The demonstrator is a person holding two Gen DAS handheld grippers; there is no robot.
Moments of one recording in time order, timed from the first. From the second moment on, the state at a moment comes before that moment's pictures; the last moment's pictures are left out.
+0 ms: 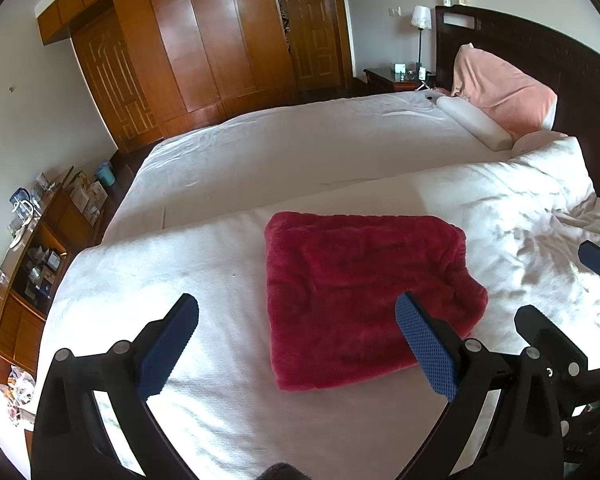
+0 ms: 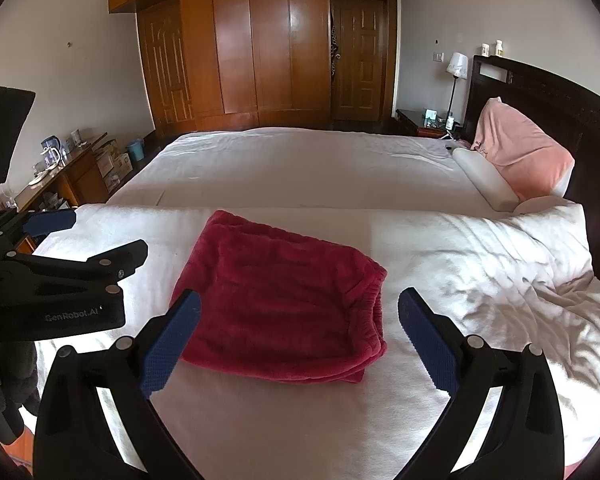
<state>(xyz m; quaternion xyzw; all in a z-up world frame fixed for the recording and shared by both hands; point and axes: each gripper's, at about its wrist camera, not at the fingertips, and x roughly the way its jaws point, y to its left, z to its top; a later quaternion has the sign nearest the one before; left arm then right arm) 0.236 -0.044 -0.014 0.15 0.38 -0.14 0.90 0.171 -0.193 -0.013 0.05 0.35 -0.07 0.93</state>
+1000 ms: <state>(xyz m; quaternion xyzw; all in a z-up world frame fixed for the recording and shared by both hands) 0.242 -0.049 -0.022 0.17 0.37 -0.16 0.90 0.182 -0.197 -0.027 0.05 0.37 -0.08 0.92</state>
